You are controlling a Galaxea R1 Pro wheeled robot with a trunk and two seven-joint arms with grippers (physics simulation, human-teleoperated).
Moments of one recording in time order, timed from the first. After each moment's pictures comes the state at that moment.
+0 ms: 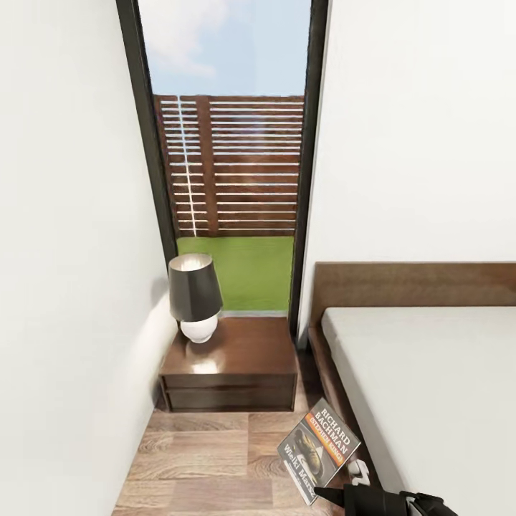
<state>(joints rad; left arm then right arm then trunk) -0.38 0.04 -0.36 -0.02 0.27 -0.12 -0.42 -0.47 -0.19 0.19 -0.22 -0.38 0.22 1.15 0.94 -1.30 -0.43</state>
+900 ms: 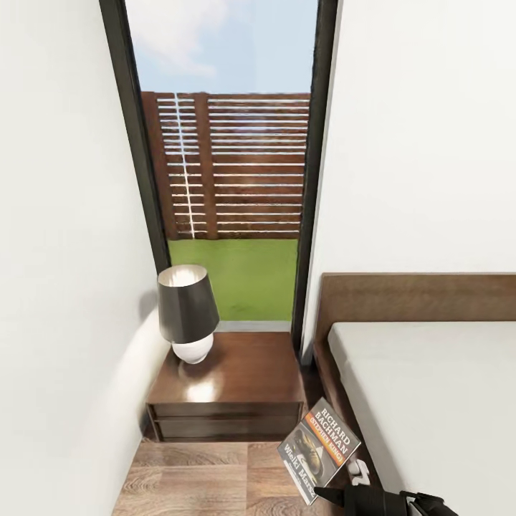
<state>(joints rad) -0.38 0.04 -0.35 -0.03 0.27 -0.12 -0.54 -0.47 -0.19 0.19 -0.22 -0.38 0.22 1.15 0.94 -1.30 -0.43</state>
